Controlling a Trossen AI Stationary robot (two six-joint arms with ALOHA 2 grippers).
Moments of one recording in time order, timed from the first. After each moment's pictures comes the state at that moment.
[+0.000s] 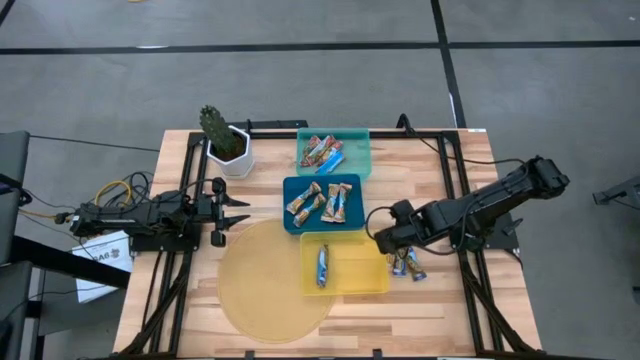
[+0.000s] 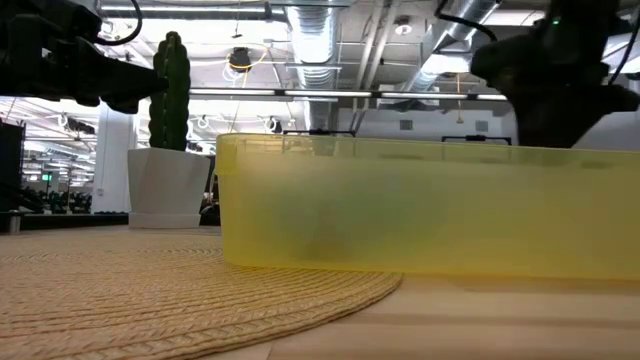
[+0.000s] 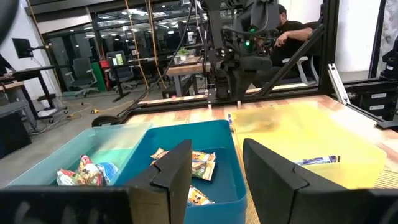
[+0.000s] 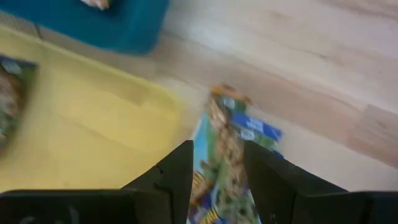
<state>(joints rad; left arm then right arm) 0.00 0.01 0.01 0.04 -0.06 0.13 0.33 1.37 0.93 -0.98 0.23 1.44</state>
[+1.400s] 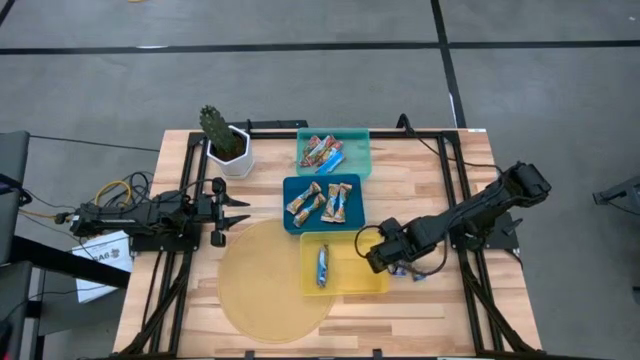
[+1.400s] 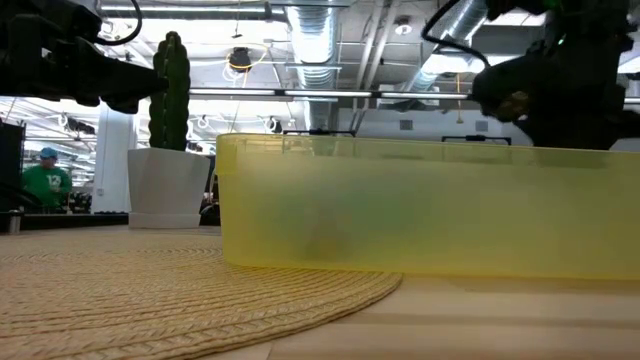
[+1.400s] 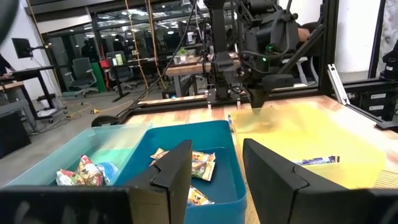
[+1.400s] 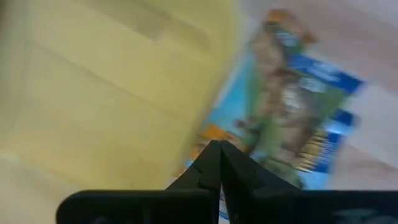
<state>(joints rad) 0.00 0.01 0.01 0.04 -0.06 0.13 0.39 1.54 0.93 -0.83 0.10 1.43</state>
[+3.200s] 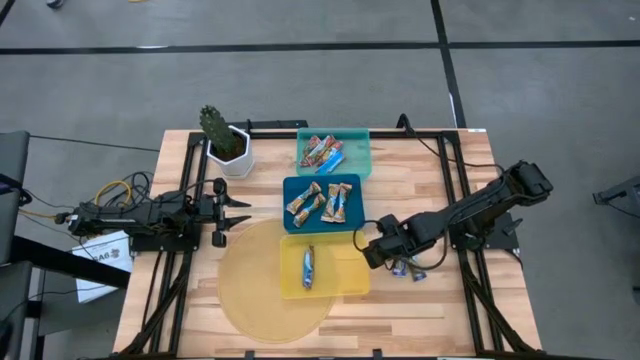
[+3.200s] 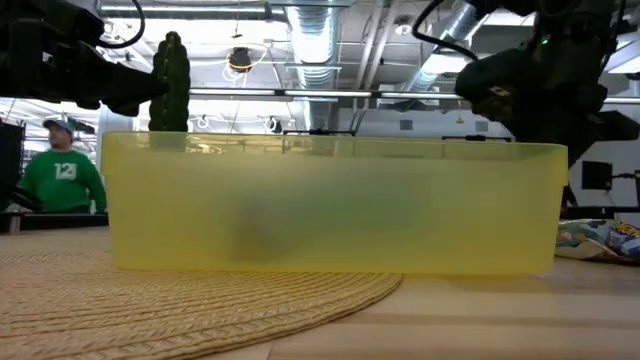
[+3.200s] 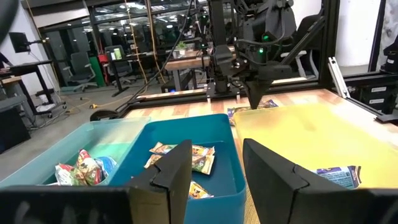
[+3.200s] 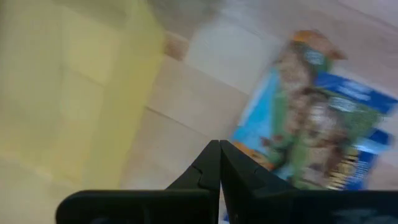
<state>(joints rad) 0.00 0.03 0.01 0.04 -0.06 0.13 0.35 1.53 0.93 -0.78 0.11 1.43</state>
